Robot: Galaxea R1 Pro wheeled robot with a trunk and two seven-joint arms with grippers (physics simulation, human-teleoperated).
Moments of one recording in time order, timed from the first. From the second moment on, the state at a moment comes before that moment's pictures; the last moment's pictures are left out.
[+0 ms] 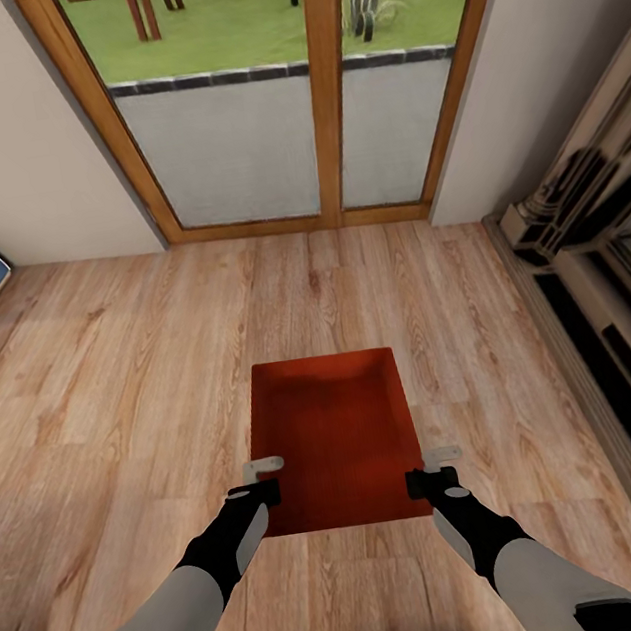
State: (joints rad) left arm -0.77 -0.10 -0.21 -0.44 0.26 0.25 0.28; right arm -0.73 0.12 -0.05 -0.34 0.09 0.01 -0.11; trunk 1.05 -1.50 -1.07
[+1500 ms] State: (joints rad) left arm -0.77 -0.10 -0.21 -0.43 0.27 0.25 0.28; right arm -0.73 0.12 -0.05 -0.35 0.09 0.02 -0.11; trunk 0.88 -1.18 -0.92
